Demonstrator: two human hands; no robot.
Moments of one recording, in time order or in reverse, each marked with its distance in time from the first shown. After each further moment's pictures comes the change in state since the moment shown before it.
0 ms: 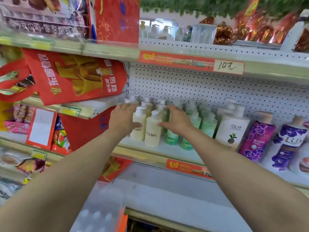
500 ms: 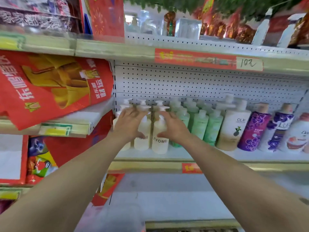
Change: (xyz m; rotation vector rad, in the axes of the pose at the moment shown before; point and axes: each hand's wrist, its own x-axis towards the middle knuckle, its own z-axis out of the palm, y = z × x) left_hand 0.069 -0.059 0.041 0.043 -0.165 0.458; right_hand 0.034 -0.037 0.069 -0.130 0.024 0.118
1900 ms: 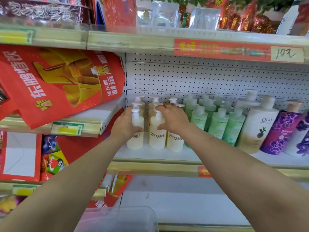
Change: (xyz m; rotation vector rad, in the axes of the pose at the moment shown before) left_hand -0.004 -0.056 0.030 -0.565 0.110 -0.422; right_hand 0.053 -0.045 0.013 -0.368 0.001 -0.142
